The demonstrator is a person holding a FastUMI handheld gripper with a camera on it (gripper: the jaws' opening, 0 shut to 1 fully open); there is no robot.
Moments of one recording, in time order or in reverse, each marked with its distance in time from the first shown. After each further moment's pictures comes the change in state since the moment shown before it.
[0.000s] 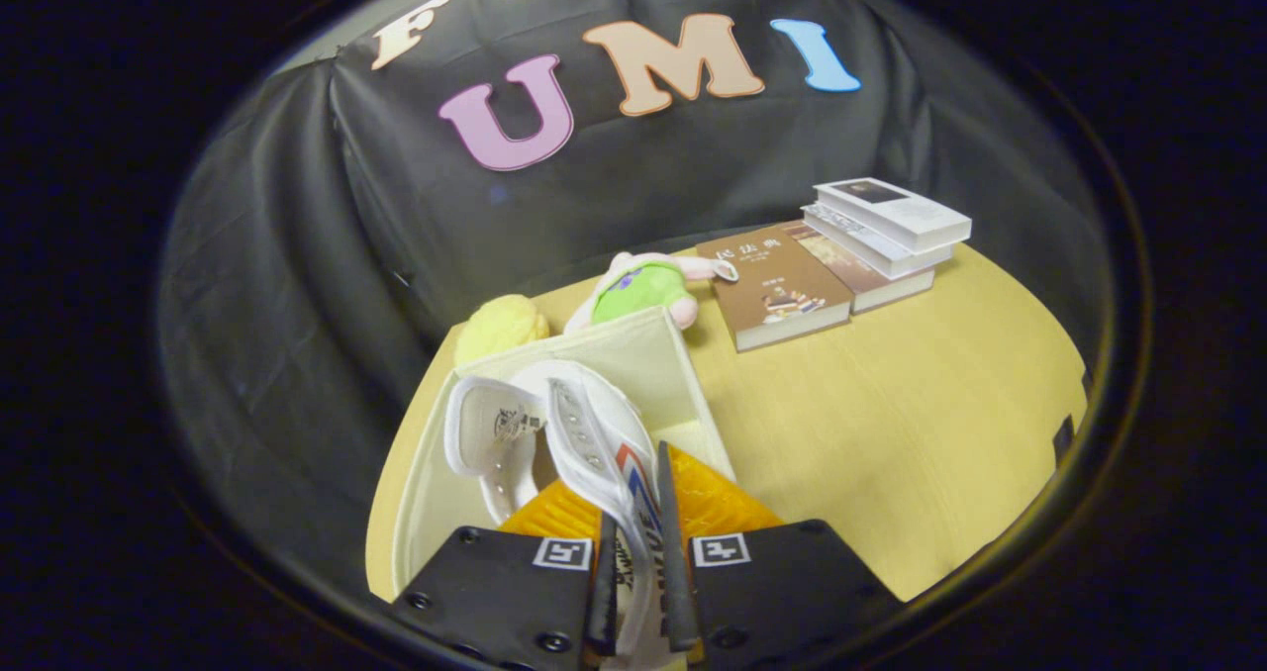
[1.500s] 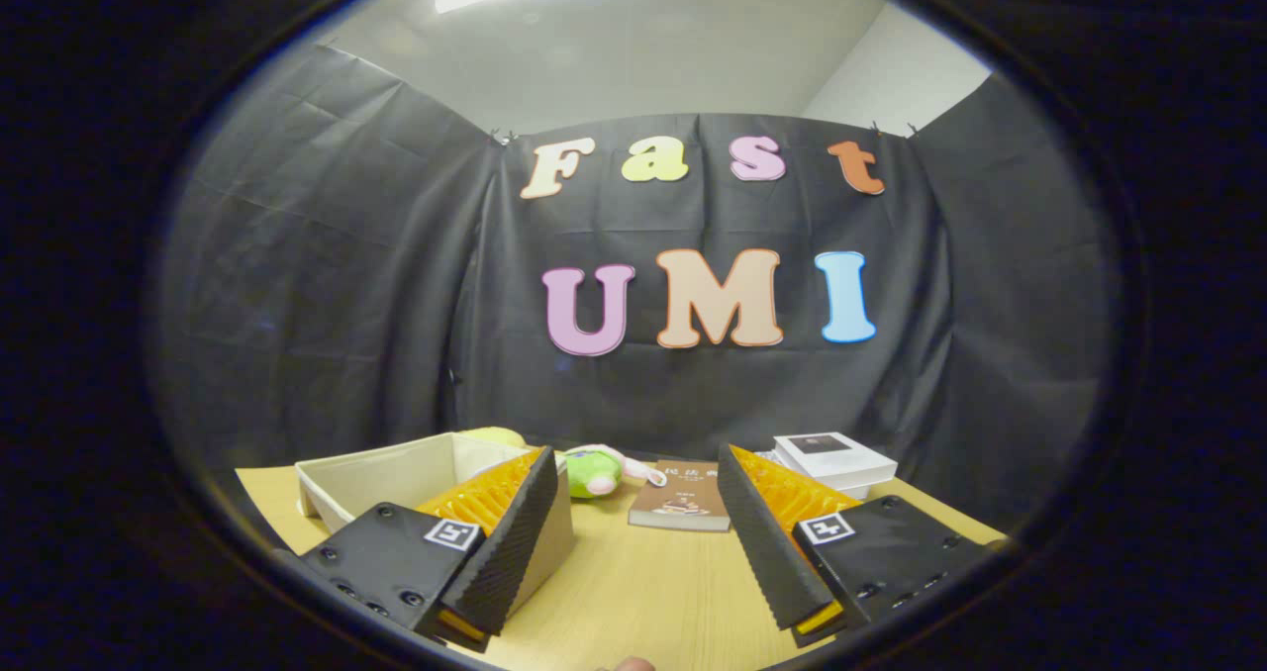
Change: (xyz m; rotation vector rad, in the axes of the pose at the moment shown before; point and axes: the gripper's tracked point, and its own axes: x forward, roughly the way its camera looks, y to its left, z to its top) arm -0.154 -0.137 0.064 -0.374 -0.759 0.204
